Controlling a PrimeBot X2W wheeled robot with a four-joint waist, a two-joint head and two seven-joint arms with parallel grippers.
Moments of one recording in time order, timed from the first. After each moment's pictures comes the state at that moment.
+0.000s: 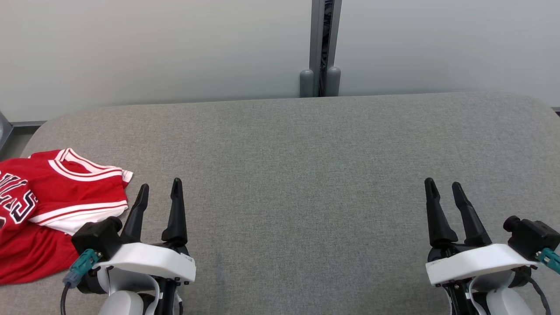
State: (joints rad) left arm -0.11 0.05 -0.11 0.13 -0.48 0.05 -0.11; right arm -0.12 -0.04 0.11 0.16 0.59 0.13 -0.18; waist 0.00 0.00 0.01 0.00
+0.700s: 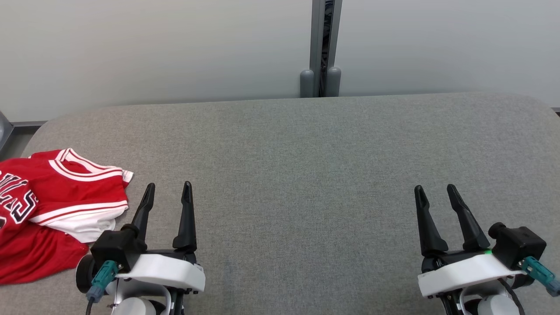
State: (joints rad) left arm -0.08 0.05 -0.15 0.10 -0.31 0.07 -0.18; right arm -0.09 -0.04 0.13 0.14 0.37 0.13 -0.21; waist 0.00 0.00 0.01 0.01
